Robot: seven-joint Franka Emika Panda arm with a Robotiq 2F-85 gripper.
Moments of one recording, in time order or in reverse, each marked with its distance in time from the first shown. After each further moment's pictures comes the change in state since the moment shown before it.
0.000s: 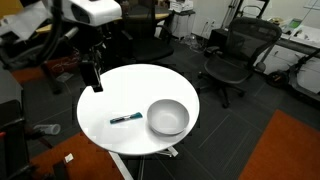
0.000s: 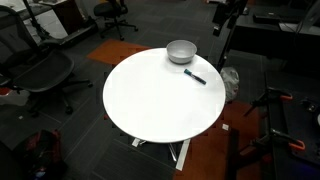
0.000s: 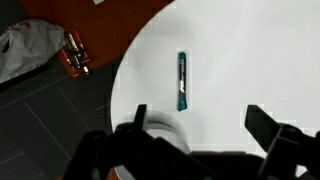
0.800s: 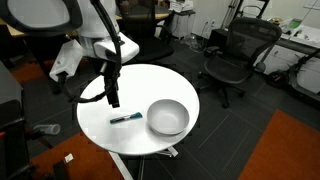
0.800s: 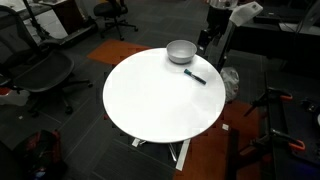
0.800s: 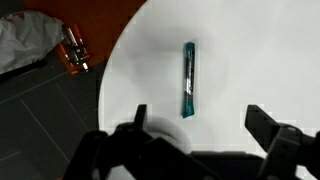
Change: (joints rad) arm 0.016 0.248 0.005 0.052 0.000 0.184 0.000
